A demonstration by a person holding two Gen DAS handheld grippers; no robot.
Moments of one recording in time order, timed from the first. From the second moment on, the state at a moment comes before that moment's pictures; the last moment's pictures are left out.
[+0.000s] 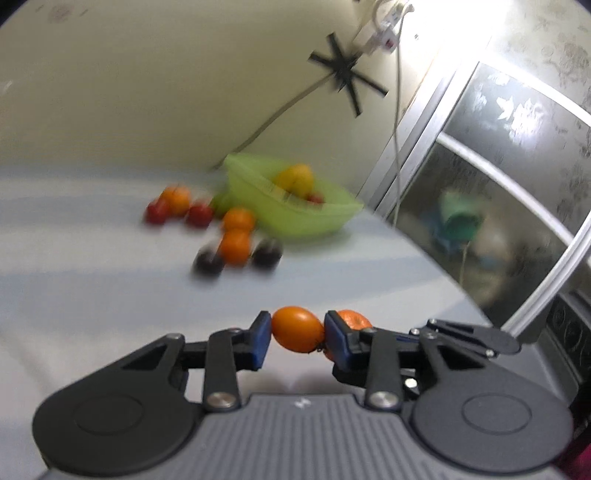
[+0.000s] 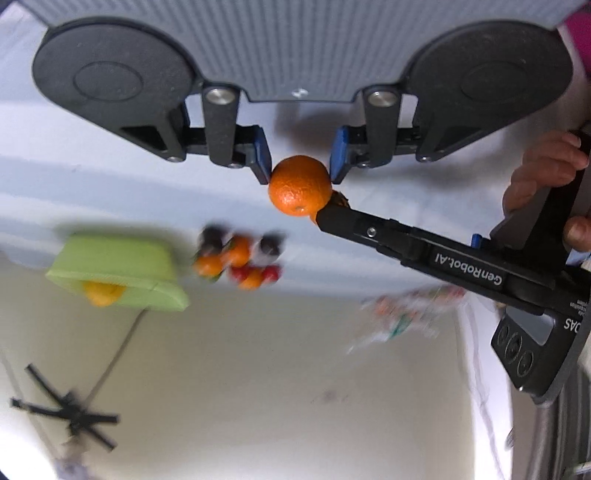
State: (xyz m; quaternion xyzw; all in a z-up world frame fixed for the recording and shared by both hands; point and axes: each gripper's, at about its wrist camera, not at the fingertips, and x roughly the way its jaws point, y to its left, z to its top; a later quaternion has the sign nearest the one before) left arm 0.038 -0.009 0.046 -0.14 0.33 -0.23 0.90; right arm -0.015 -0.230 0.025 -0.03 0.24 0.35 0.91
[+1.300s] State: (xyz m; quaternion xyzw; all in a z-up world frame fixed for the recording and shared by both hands) left arm 0.157 0.024 0.059 -0.18 0.29 -0.15 0.93; right arm 0.118 -0.277 0.041 0.03 0.19 0.27 0.95
